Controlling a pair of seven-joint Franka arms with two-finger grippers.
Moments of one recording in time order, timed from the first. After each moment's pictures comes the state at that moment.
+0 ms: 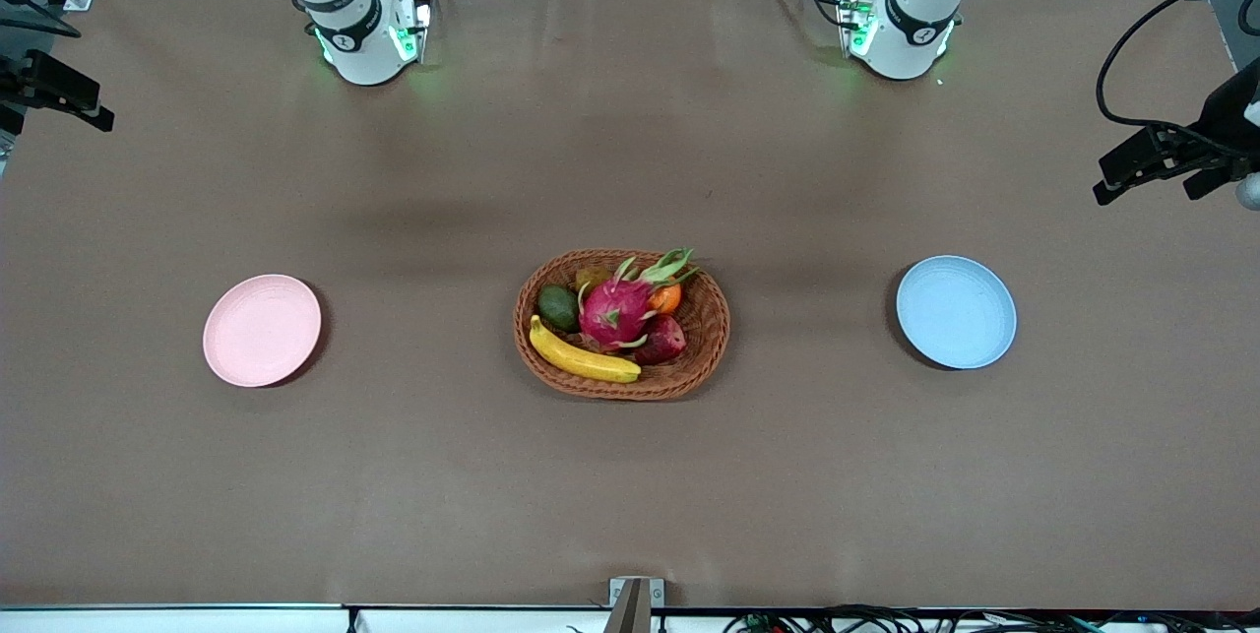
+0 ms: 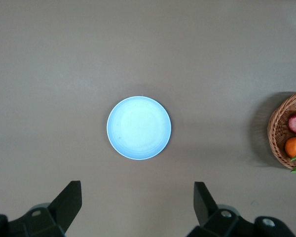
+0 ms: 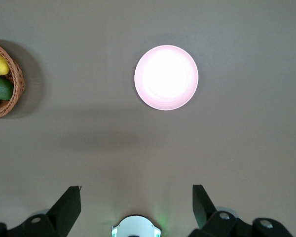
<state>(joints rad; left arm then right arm) -0.06 -0.01 0.03 -1.56 -0.01 1.61 -0.08 0.02 -0.08 -0.11 -1.54 0.00 1.37 -0.11</state>
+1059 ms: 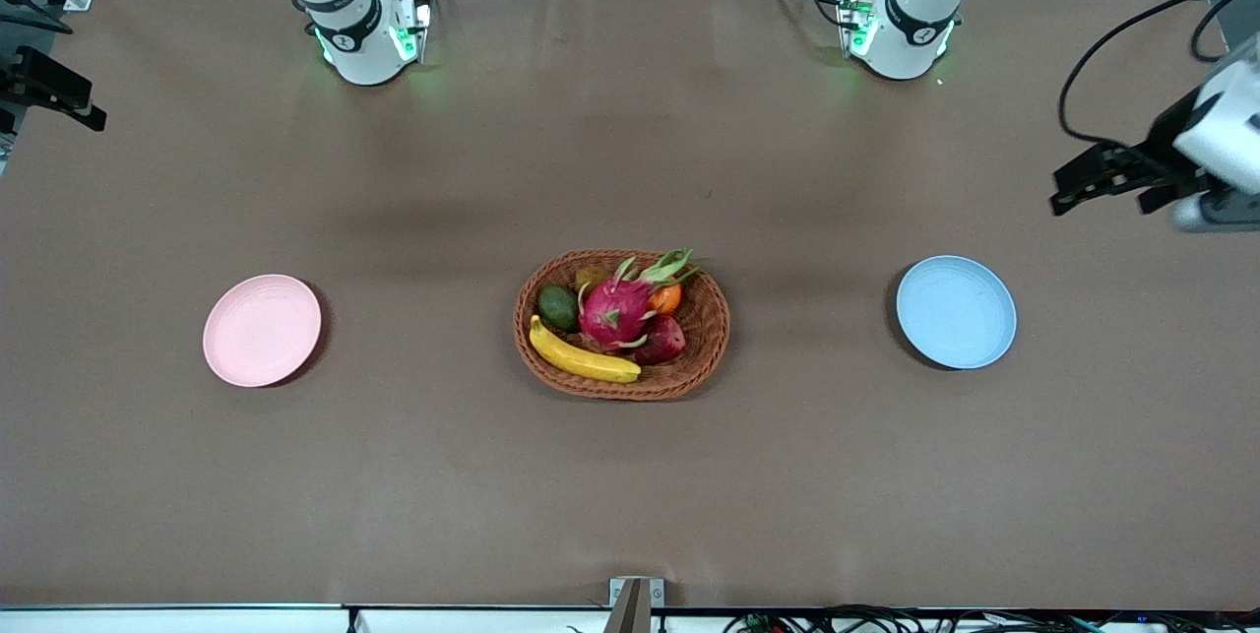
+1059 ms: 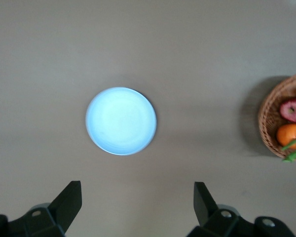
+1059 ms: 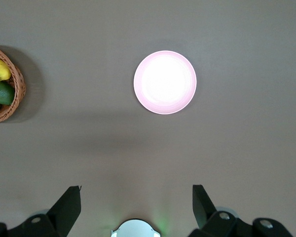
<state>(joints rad) -0.08 0.07 -0.03 -1.57 -0.04 1.61 -0.12 0.02 -0.08 -0.11 -1.53 0.00 1.38 -0.11</state>
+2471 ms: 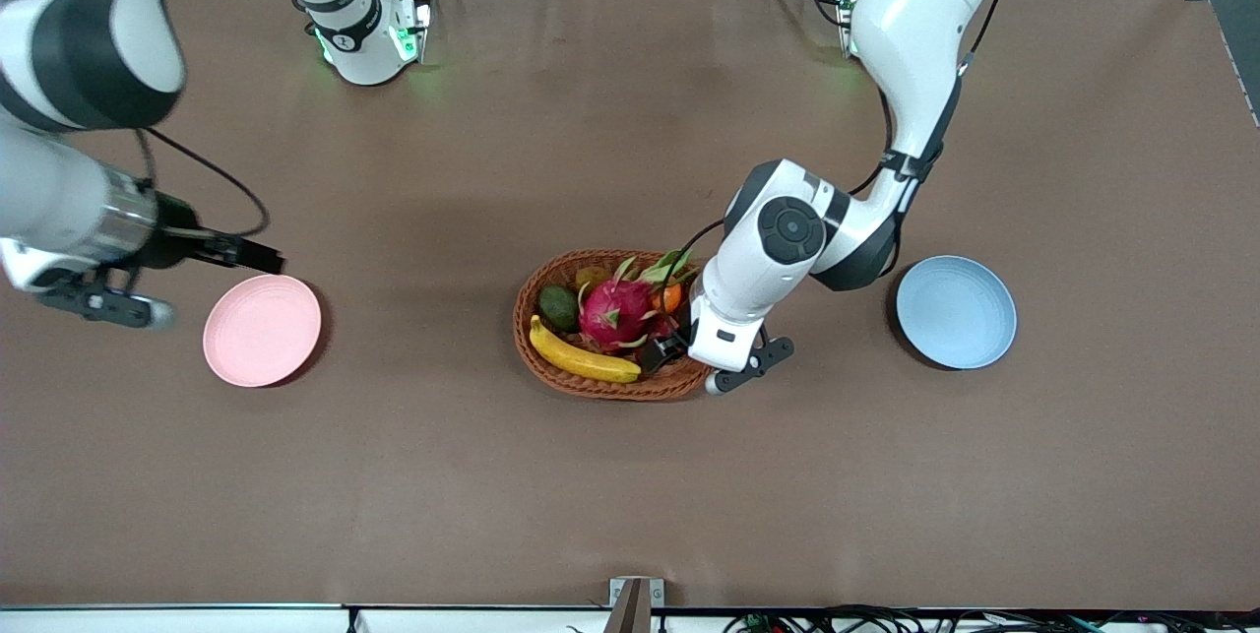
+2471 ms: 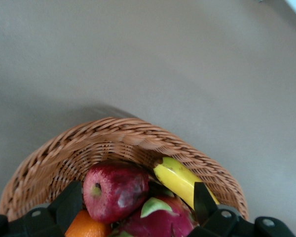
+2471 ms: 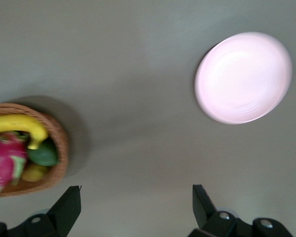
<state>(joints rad) -0.52 0.74 -0.12 -1.41 -0.14 2.41 -1.03 0.20 0.24 -0.09 -1.54 0.19 1.64 0.42</state>
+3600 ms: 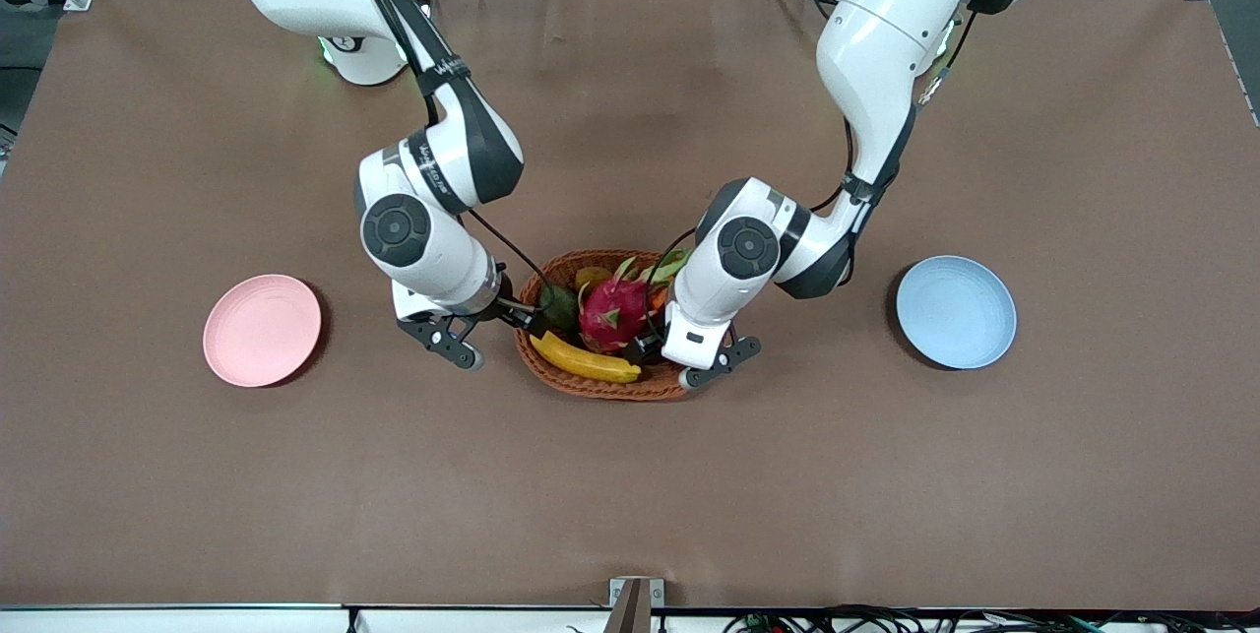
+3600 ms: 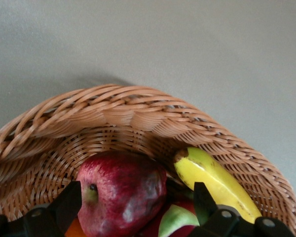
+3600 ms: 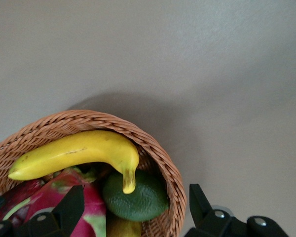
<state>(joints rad) -0.56 0.83 -0.12 -1.40 -0.14 2.45 -1.05 0.58 0.54 -0.09 -1.66 0.22 2.22 0.94</state>
